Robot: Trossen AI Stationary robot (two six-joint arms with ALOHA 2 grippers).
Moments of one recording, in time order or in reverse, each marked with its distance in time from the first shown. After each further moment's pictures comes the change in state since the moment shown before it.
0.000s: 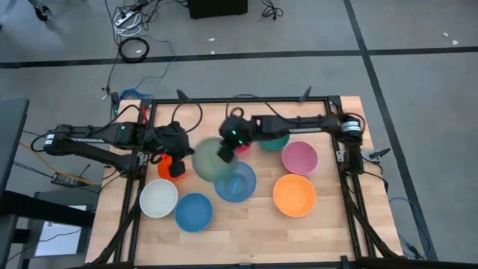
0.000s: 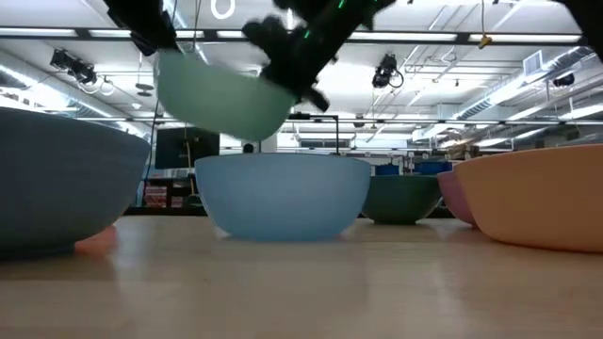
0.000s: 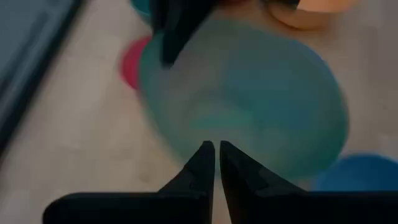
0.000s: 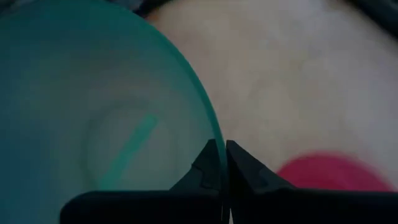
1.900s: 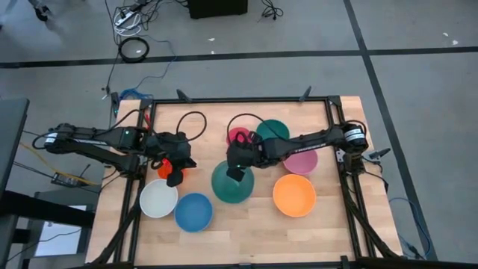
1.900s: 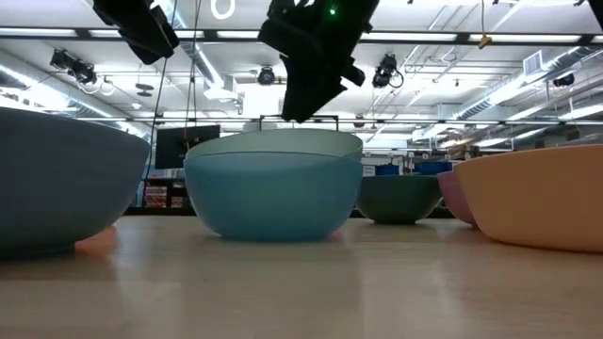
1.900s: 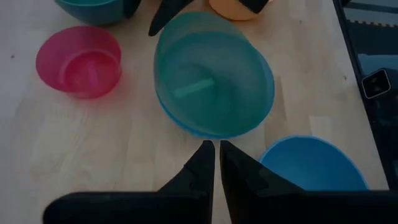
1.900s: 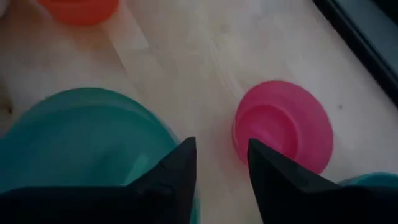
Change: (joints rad) left arm -0.052 0.001 -0.065 0.095 0.152 -0.021; right arm 0.198 -0.006 -0.038 -0.217 0.393 0.099
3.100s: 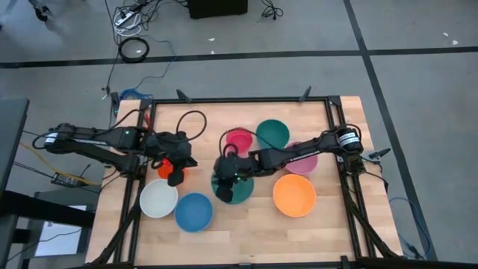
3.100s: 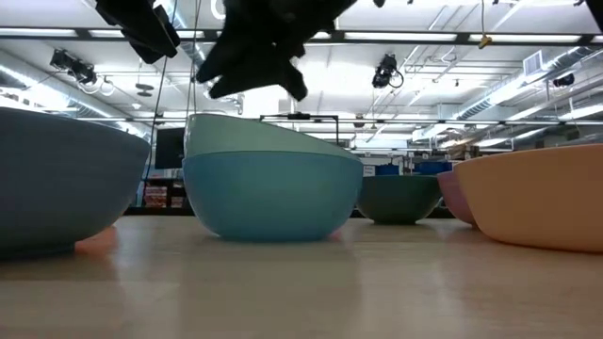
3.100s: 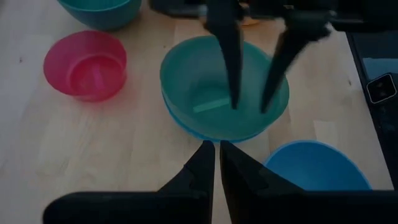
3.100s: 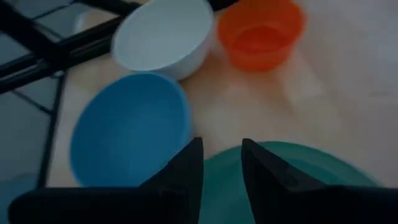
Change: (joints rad) left arm 0.000 0.000 0.000 0.010 -0.018 -0.003; right arm 0.049 0.062 -0.041 0.480 -0.402 -0.033
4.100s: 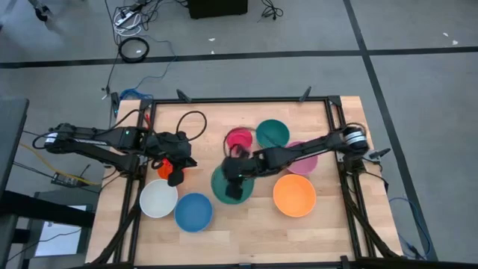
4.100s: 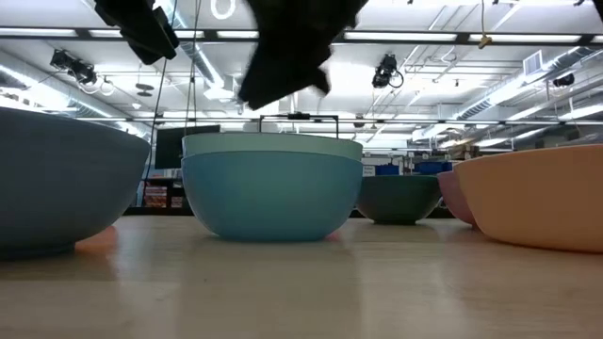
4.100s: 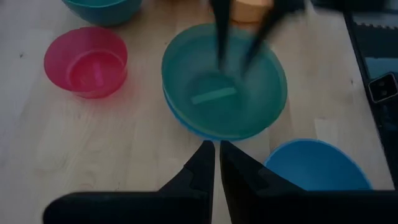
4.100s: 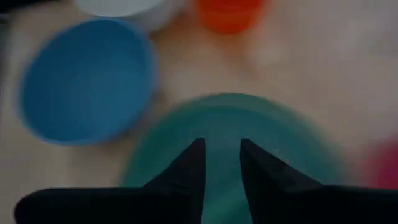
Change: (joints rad) left arm -0.001 0.002 0.000 -0.009 -0.003 0.002; right arm 0.020 -0.073 -0.001 -0.249 0.143 -0.090
